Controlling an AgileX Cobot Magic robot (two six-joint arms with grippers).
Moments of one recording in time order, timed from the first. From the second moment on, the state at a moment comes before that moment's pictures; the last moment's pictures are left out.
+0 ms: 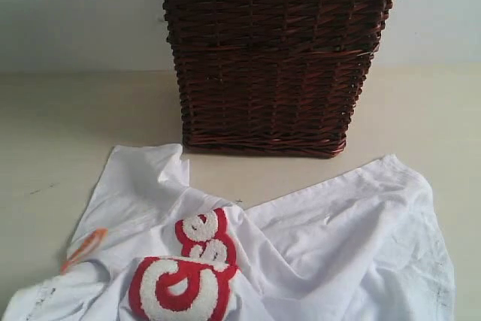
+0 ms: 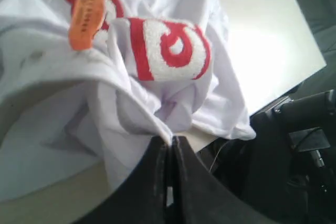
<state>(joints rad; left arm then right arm) -0.49 0.40 -0.31 -0.73 0.81 0.10 0.26 0.01 0.00 -0.05 0.20 -0.17</state>
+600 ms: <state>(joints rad) -0.49 0.01 -0.31 -0.74 0.85 -0.03 0.26 0.01 0.00 -0.05 0.20 -0.17</state>
